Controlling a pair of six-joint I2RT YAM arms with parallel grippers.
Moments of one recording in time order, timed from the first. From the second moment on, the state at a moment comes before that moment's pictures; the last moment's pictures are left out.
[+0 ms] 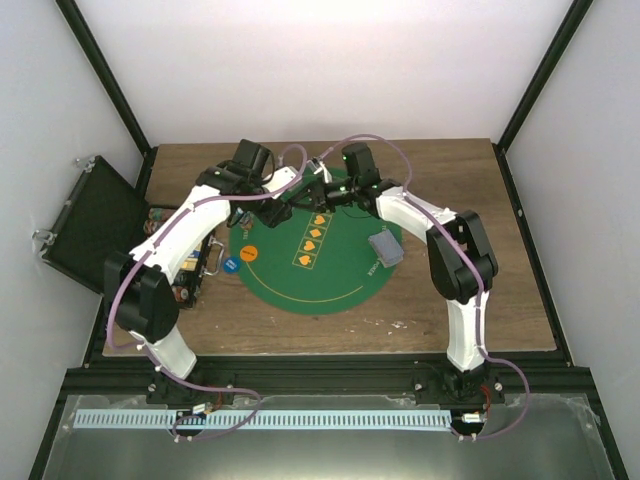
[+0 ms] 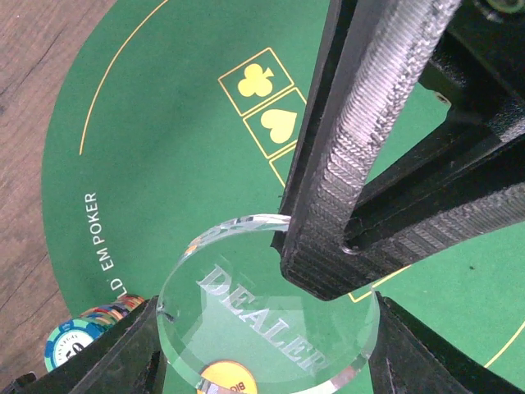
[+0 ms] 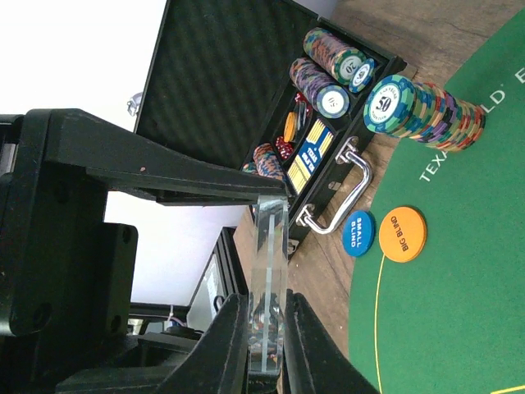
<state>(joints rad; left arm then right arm) -0.42 1.69 1.54 -0.85 0.16 0.41 0.51 2.02 1.53 -0.04 -1.03 0.67</state>
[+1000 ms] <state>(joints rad) -0.25 1.62 1.47 -0.98 0.25 0.44 0.13 2.65 2.15 -0.27 -0.94 0.61</state>
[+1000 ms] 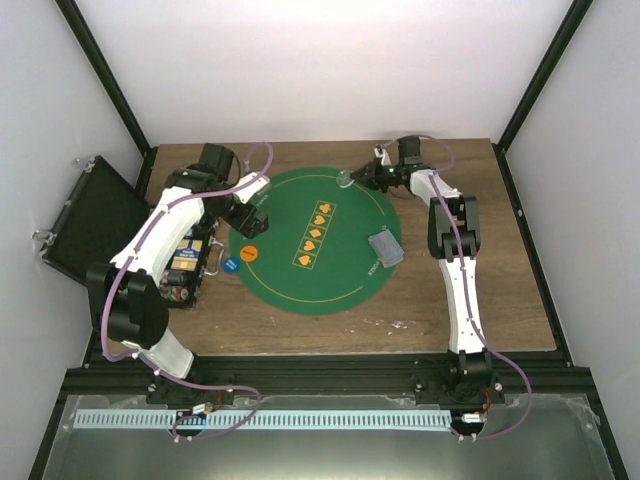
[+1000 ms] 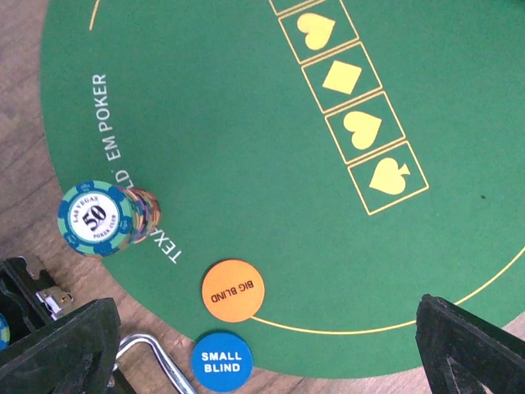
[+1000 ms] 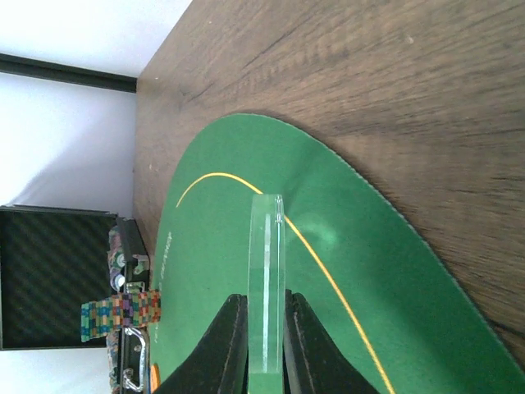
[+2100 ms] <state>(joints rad) -0.21 1.65 1.19 -0.99 0.19 0.53 0.18 2.05 1.89 -0.56 -0.51 0.20</state>
